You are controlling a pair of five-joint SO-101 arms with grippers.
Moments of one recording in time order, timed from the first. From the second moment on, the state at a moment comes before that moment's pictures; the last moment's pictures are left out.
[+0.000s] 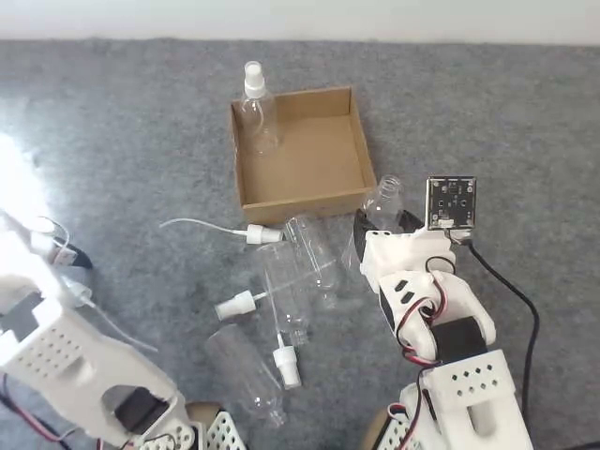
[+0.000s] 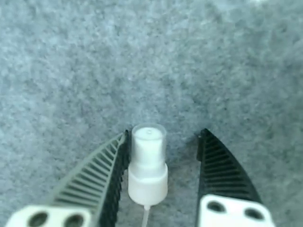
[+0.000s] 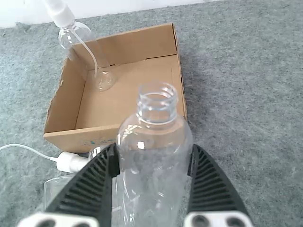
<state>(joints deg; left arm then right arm) -52.2 28.1 3.8 77.1 17.4 -18.8 -69.0 69.9 39.4 -15.7</state>
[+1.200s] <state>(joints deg) -52.0 28.3 -20.4 97.4 11.7 -18.8 -69.0 69.9 39.4 -15.3</state>
